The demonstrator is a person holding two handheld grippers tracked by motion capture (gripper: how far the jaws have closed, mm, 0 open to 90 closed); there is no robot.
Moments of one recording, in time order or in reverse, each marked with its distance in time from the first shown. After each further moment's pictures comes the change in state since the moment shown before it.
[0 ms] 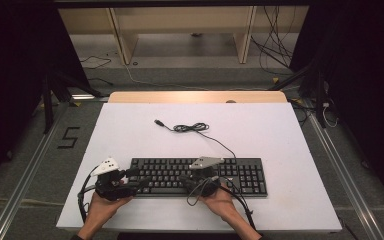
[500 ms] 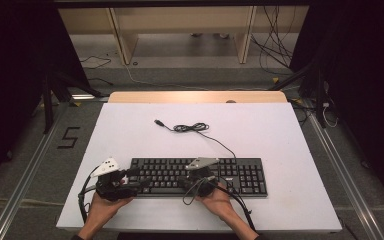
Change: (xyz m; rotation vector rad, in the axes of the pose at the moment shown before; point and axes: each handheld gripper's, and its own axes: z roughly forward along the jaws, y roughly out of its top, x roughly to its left) left arm -0.003 0.000 0.000 -0.020 -0.016 0.014; right arm 0.000 -0.002 0.012 0.041 -0.018 -0.009
